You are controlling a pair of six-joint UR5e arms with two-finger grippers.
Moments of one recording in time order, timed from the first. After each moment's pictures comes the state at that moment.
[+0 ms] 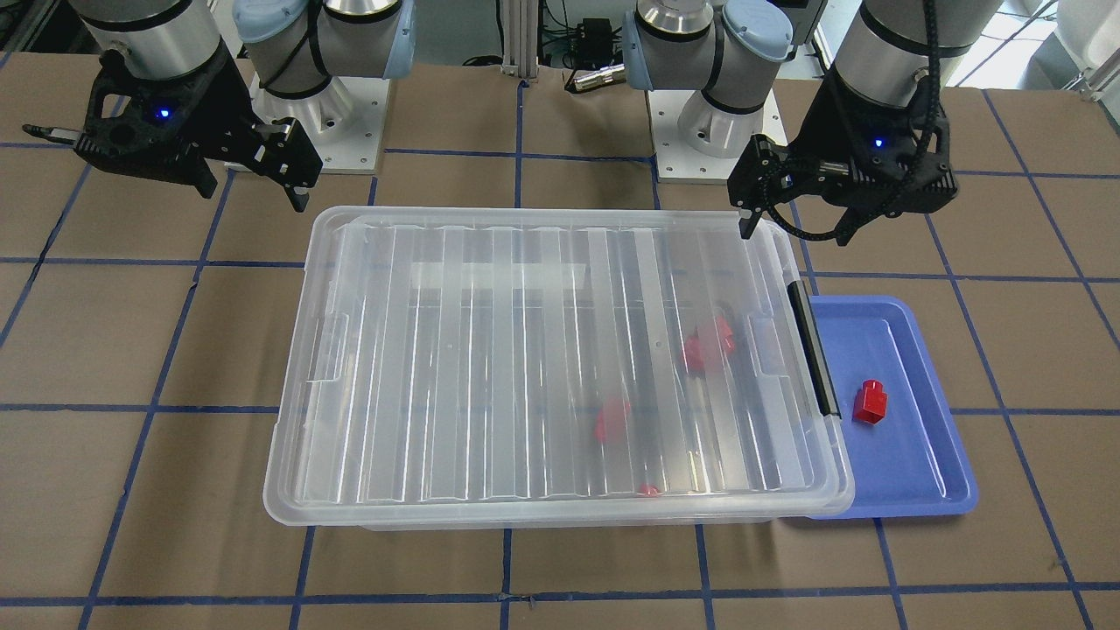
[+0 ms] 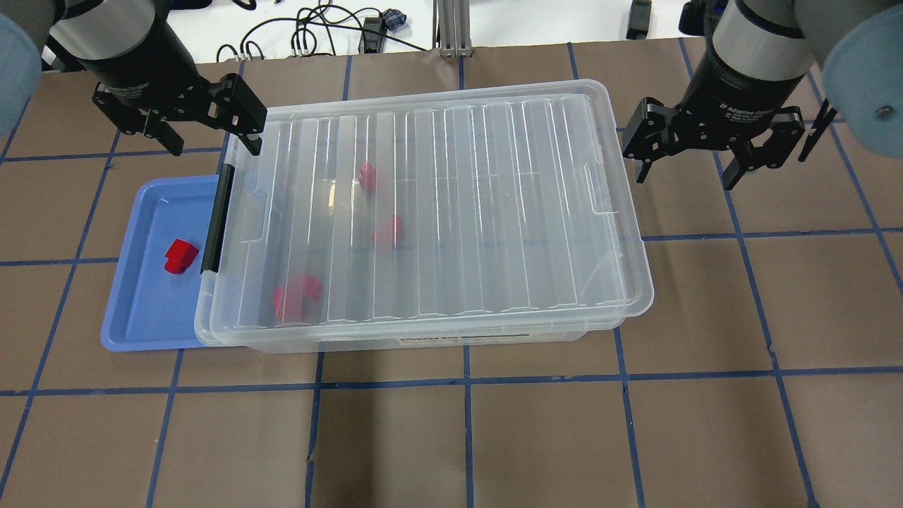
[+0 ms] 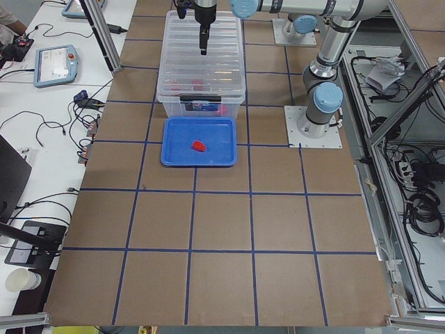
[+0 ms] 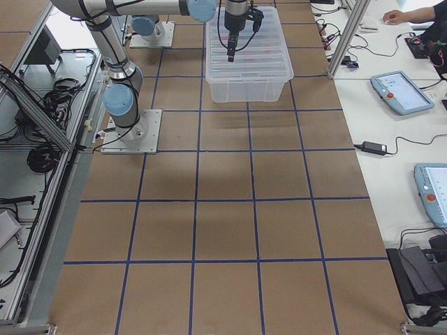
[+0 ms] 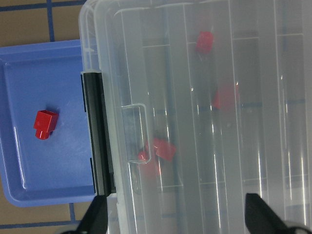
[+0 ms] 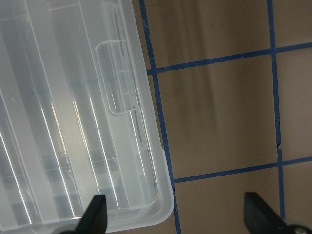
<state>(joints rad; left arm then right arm) -1.52 -1.58 -1.51 -1.57 1.56 0.11 1.56 -1.62 1.60 -1.52 -1.57 0.14</state>
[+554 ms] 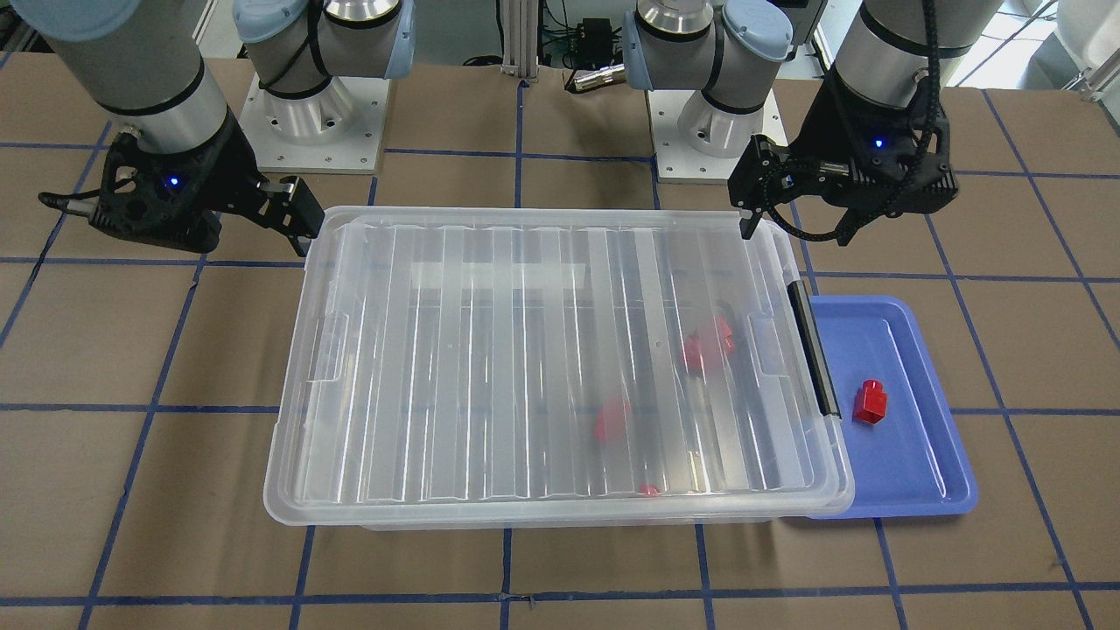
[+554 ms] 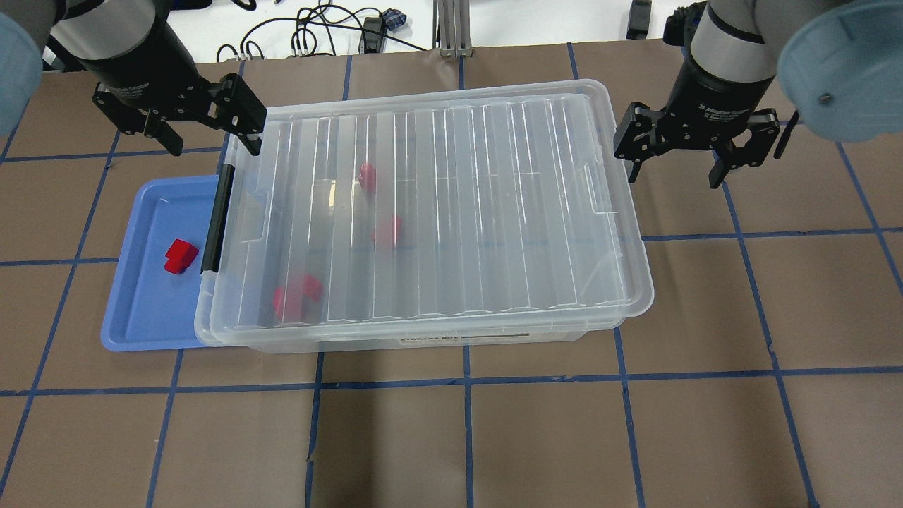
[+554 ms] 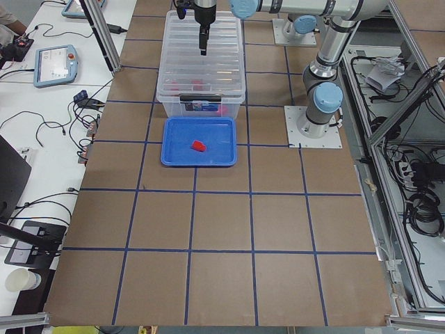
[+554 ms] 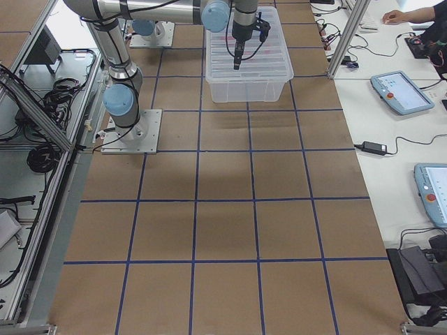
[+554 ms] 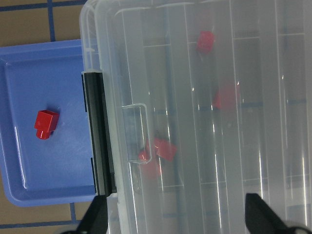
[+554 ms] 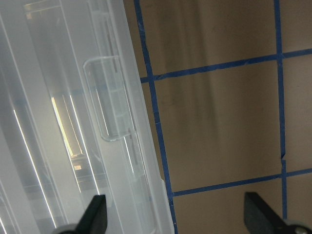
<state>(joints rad) -1.52 -1.59 -1.51 -1.57 1.56 0.11 1.56 -1.52 1.60 -1.59 -1.59 0.15</state>
